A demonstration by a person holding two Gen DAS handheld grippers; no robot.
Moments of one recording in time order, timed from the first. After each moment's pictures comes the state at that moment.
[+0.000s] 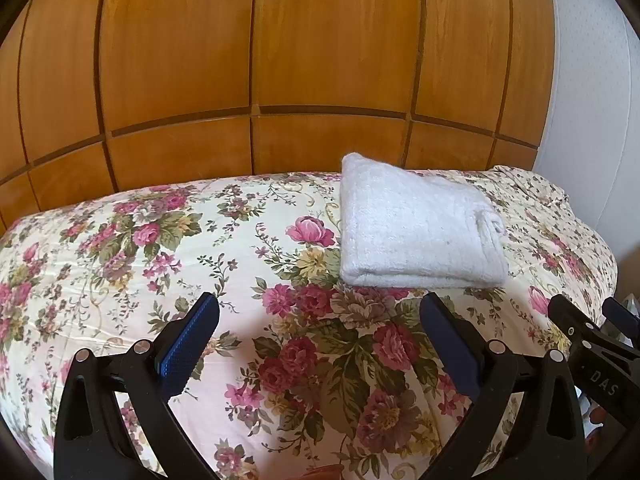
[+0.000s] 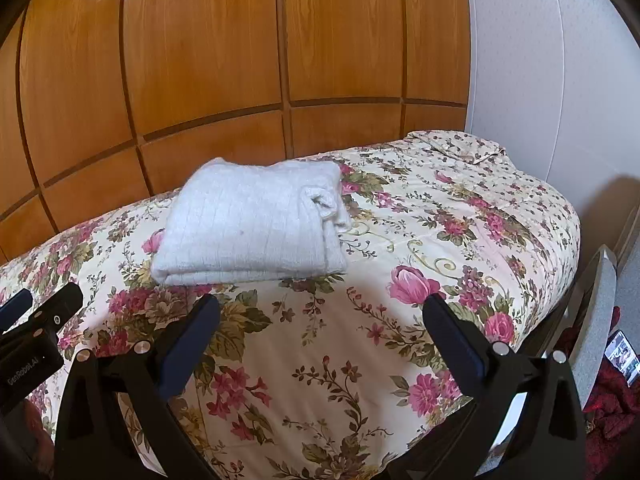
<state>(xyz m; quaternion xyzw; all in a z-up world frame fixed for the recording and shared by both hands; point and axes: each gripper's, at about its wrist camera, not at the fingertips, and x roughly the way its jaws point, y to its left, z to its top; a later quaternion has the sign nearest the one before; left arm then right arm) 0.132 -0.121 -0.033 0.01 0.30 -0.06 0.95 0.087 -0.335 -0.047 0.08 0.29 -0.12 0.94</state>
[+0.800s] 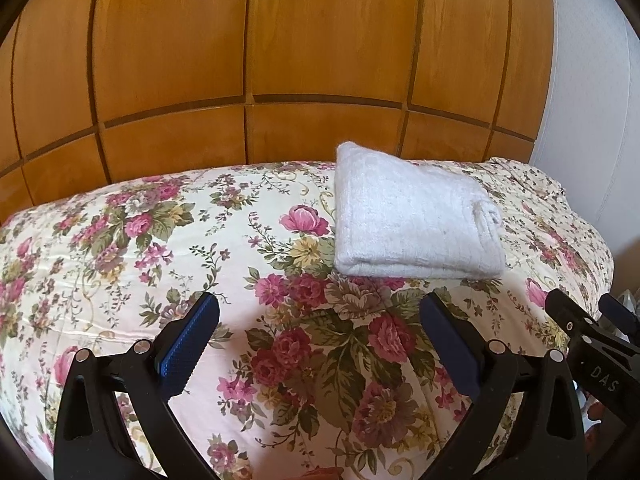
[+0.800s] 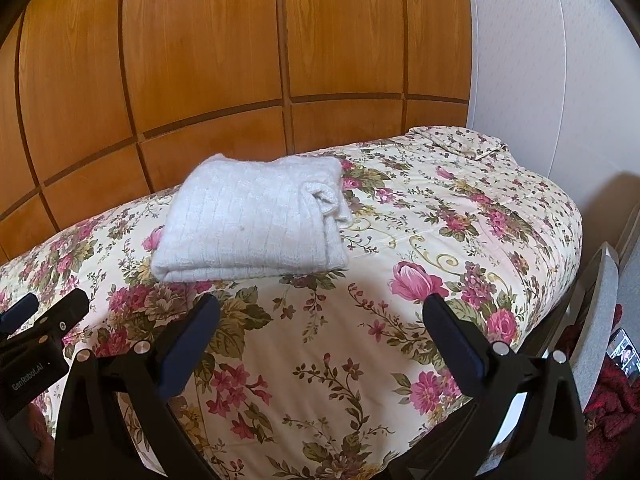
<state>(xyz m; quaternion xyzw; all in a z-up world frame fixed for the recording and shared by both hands) 0.135 -0.122 -0.039 0.00 0.32 -0.08 0.94 0.089 -0.336 -0.050 0.08 0.30 -0.11 0.94</state>
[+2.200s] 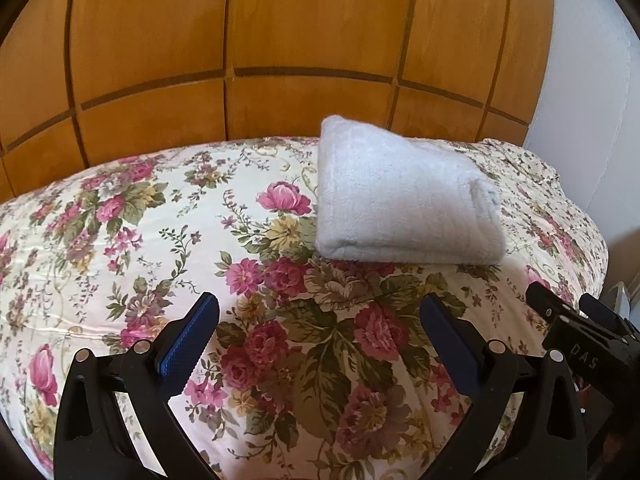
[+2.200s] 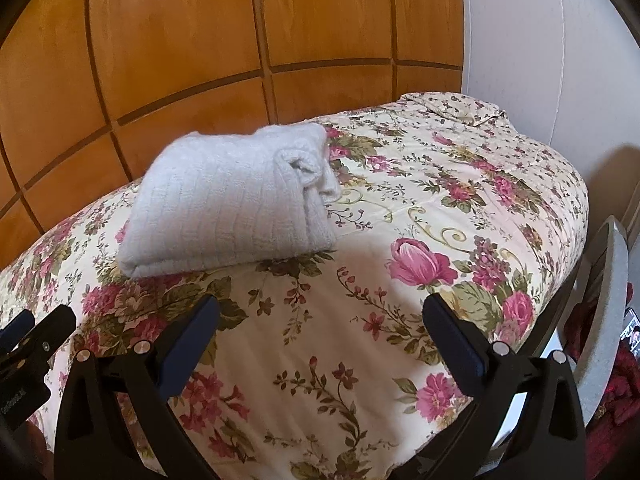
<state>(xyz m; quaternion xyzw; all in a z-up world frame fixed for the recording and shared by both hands) 0.162 -0.134 -0.063 0.00 0.36 -0.10 0.93 0.124 -0.357 -0.080 0.11 0.34 -0.13 0.92</state>
